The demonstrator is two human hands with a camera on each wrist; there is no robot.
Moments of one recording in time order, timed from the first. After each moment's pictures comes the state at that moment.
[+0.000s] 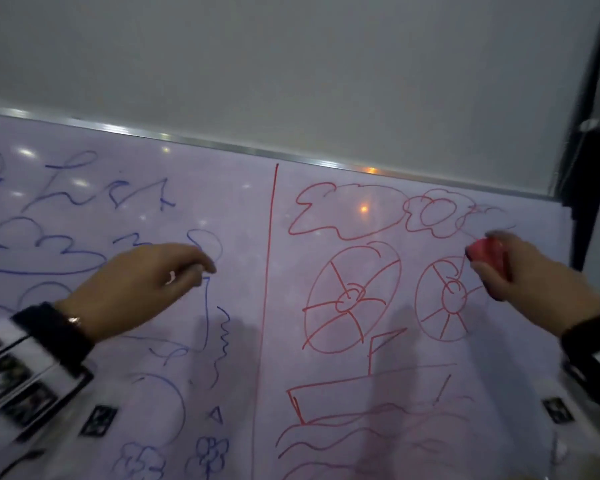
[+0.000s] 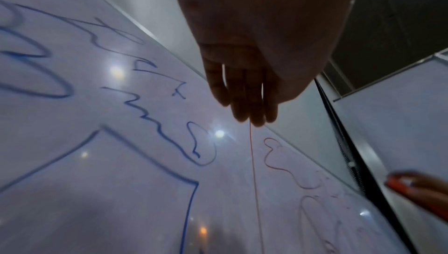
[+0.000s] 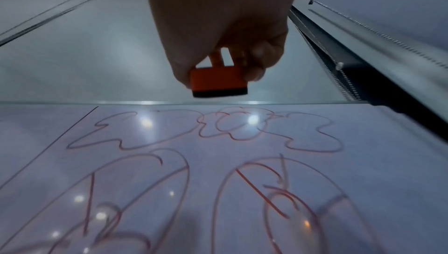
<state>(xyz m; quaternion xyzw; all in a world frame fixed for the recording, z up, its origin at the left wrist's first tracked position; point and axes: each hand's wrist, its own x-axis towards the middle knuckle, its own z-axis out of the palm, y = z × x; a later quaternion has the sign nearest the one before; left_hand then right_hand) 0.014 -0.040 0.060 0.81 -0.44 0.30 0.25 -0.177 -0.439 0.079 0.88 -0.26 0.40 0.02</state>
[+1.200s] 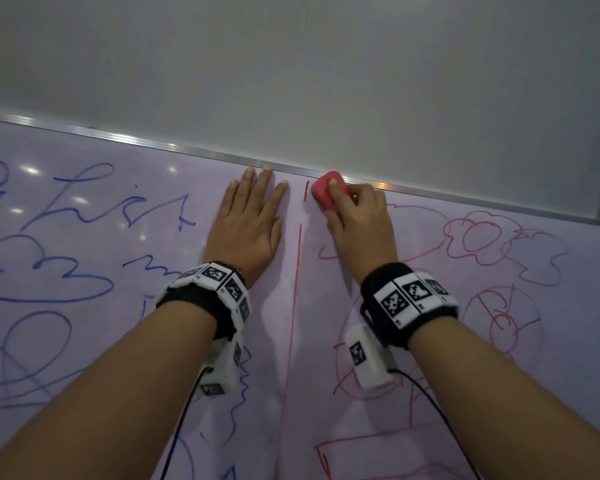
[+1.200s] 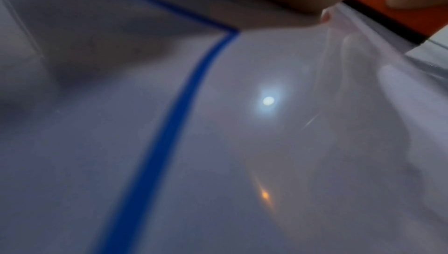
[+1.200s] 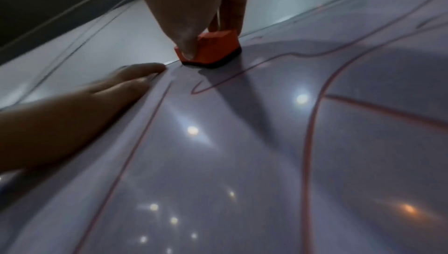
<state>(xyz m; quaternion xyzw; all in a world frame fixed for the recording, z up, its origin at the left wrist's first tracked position) 0.138 -0.156 0.093 0.69 -0.32 0.63 0.14 0.040 -0.306 0.115 0.75 0.04 0.65 0.07</state>
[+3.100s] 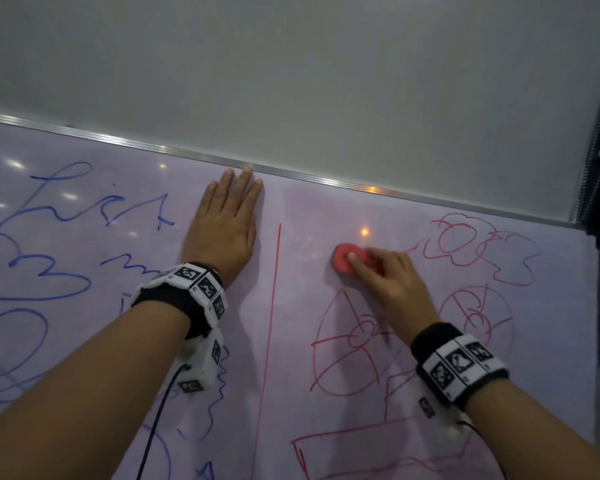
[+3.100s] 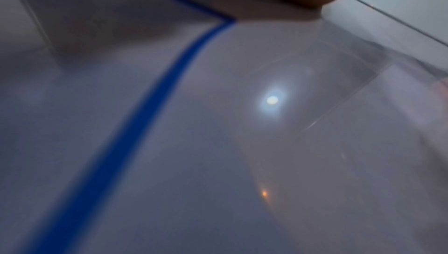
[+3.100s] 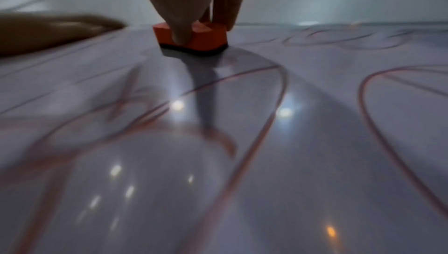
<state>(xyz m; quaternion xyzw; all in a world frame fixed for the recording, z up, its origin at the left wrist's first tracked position) 0.133 -0.152 0.094 0.72 -0.31 0.60 0.14 -0.006 -0.397 0.051 0.80 0.11 0.58 0.15</state>
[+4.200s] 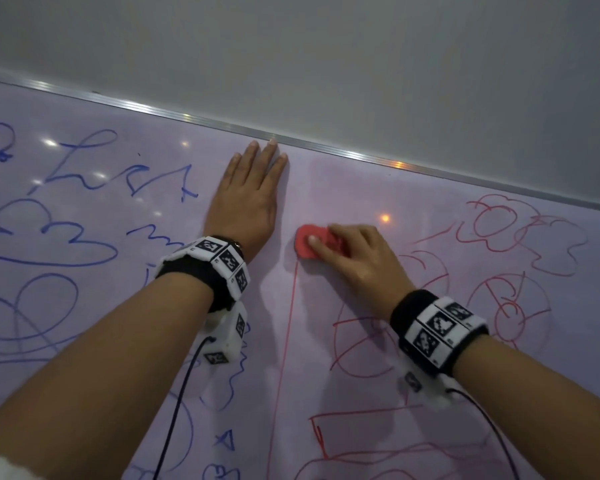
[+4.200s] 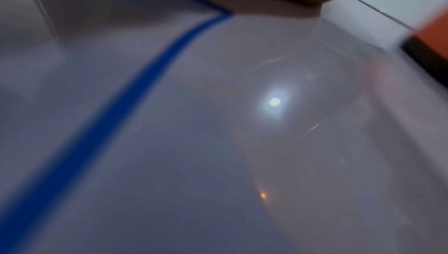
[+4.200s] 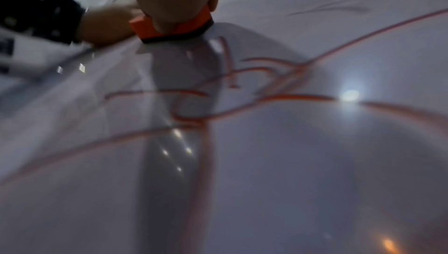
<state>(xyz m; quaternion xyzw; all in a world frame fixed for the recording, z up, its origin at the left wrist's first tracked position) 0.133 -0.152 0.093 0.70 -0.33 0.61 0.16 0.037 -0.351 0.052 0.73 0.27 0.58 0.23</state>
